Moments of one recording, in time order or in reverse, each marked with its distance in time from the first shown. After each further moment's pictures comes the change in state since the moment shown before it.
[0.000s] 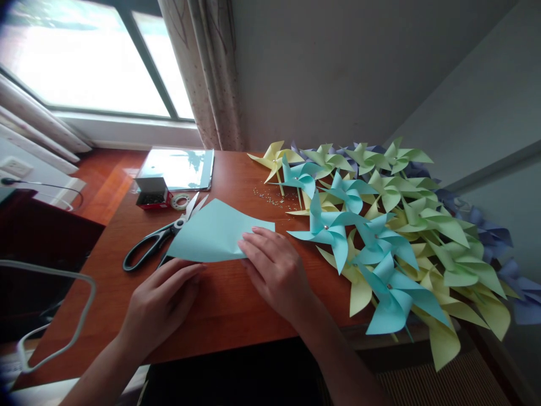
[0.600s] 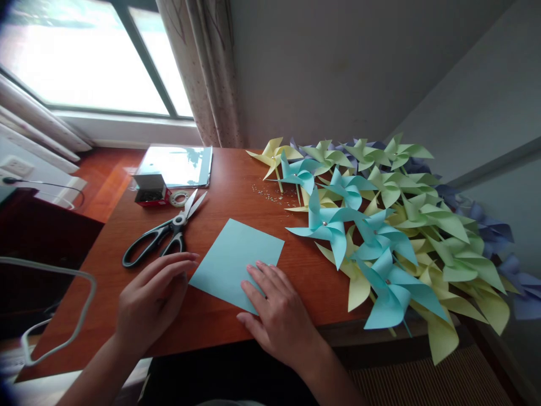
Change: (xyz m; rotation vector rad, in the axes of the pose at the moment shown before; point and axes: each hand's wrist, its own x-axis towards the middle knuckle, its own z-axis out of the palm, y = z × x) left_hand 0.001 0.006 -0.005 -0.098 0.072 -0.038; right_hand -0.069 -0.029 -0.001 -0.068 -0.397 0.137
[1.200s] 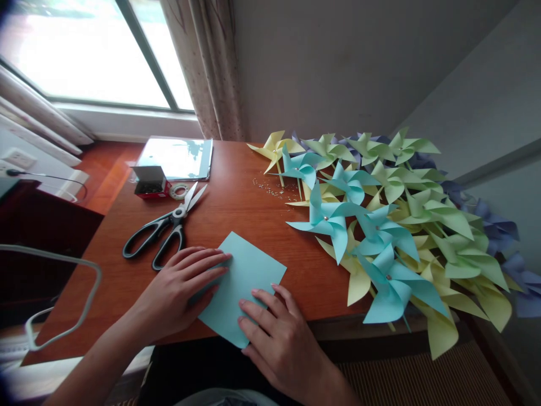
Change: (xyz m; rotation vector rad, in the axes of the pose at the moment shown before) left_hand 0.008 0.003 0.007 0.105 -0.456 0.268; right_hand -0.036 -0.014 -0.009 0.024 -0.073 -0.129
